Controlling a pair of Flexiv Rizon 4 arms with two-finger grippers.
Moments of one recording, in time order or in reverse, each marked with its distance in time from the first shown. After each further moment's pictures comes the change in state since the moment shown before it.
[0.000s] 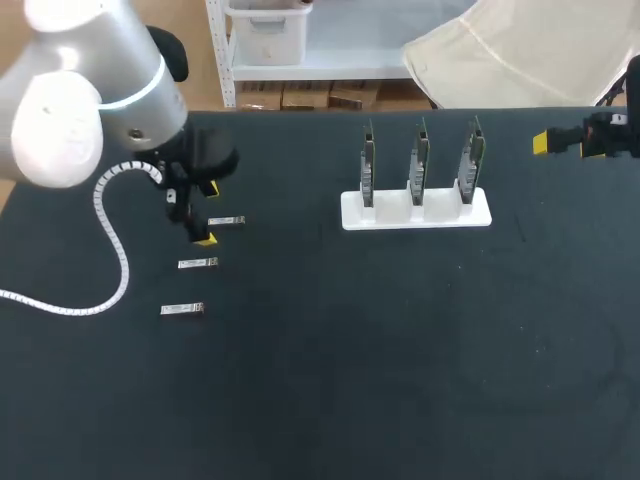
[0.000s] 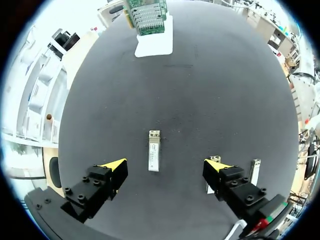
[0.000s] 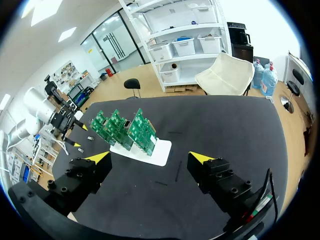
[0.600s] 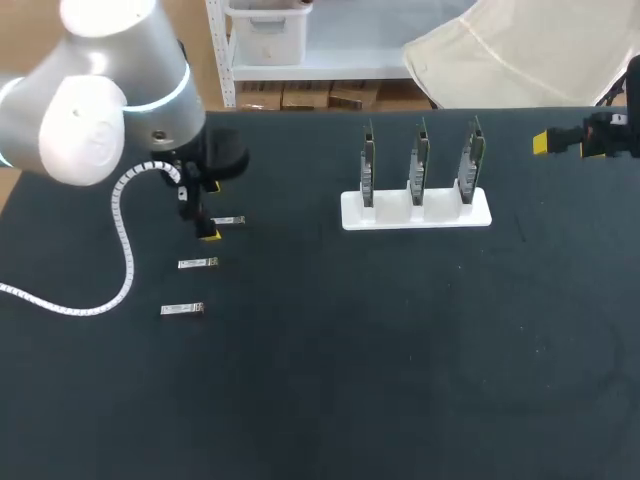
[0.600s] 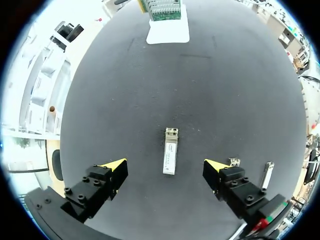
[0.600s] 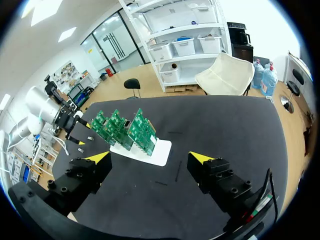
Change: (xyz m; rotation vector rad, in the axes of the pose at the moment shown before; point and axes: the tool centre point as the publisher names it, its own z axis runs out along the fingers) left arm 0.003 0.019 0.015 -0.038 0.083 -0.030; right arm 0.000 0.000 0.000 0.000 0.000 0.000
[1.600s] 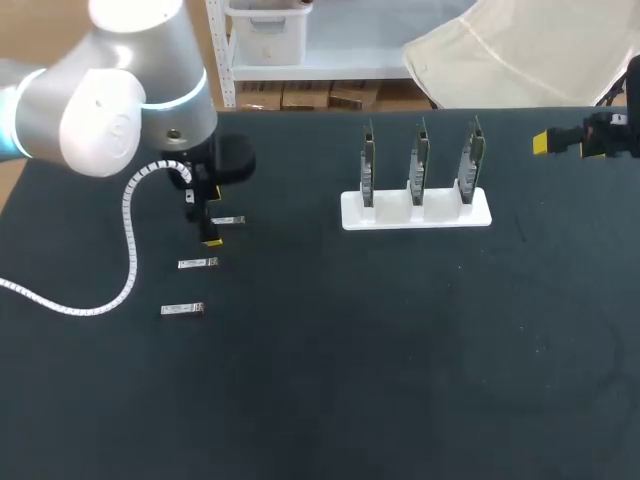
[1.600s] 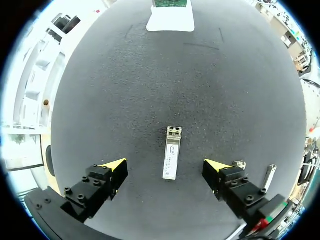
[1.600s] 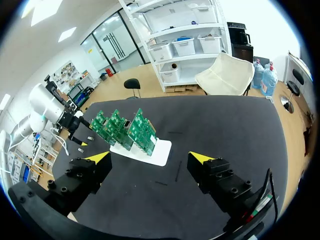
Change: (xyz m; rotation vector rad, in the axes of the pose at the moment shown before) left arm 0.003 -0.002 0.015 0.058 0.058 -0.029; right arm 0.000 0.000 0.000 0.000 0.000 0.000
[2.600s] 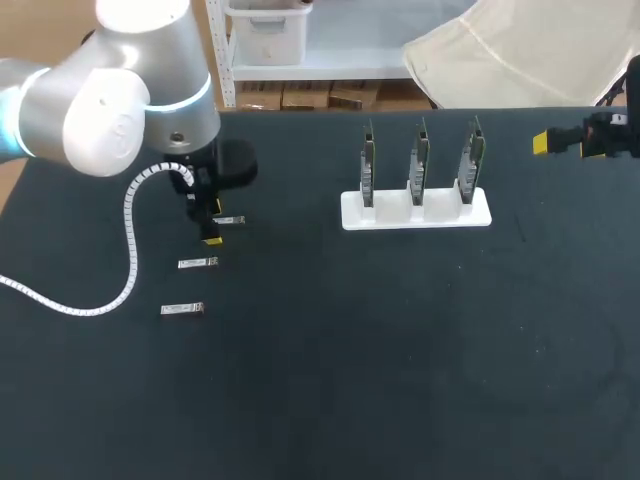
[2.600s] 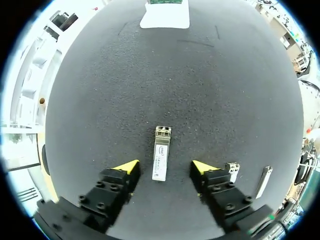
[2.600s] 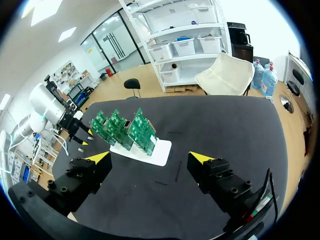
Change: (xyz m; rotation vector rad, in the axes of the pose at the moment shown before) left arm 0.001 -0.010 0.003 0.029 0.019 0.002; right arm 0.000 0.000 0.000 0.000 0.000 0.000
